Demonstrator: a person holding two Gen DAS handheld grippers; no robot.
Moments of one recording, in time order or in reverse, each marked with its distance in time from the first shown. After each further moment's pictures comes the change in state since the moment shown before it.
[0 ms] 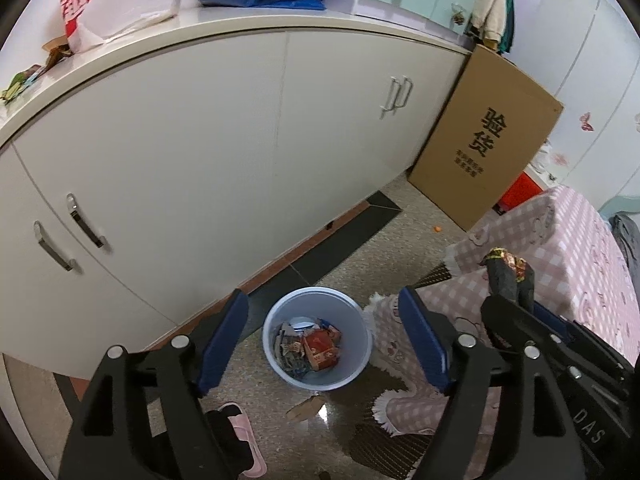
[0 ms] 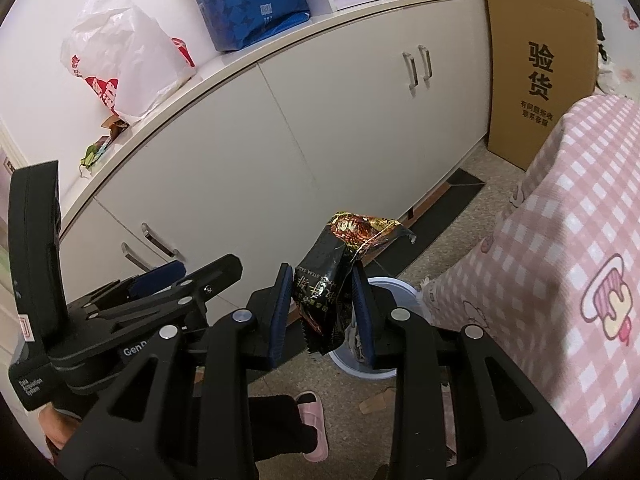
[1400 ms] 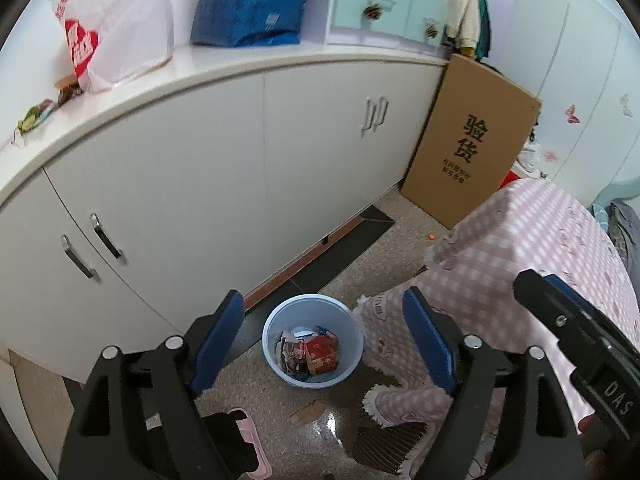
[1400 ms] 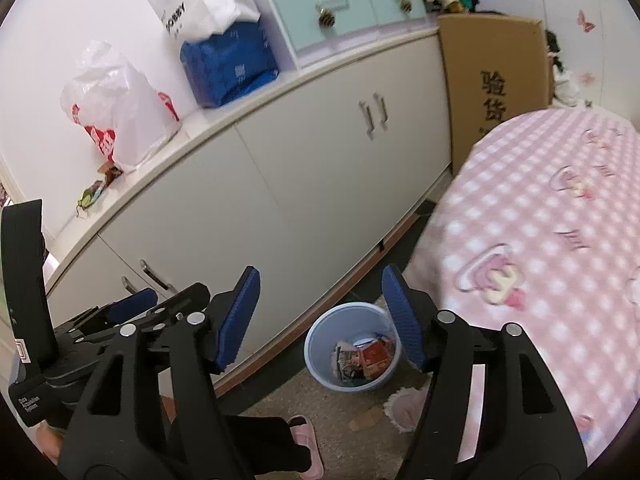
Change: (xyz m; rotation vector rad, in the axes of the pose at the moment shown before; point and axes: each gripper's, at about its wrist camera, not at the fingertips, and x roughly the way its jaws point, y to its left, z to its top) left arm -0.077 -0.053 -0.026 0.076 -0.092 0.014; right arm -0.100 -0.022 -0.021 0.060 -0.187 -0.089
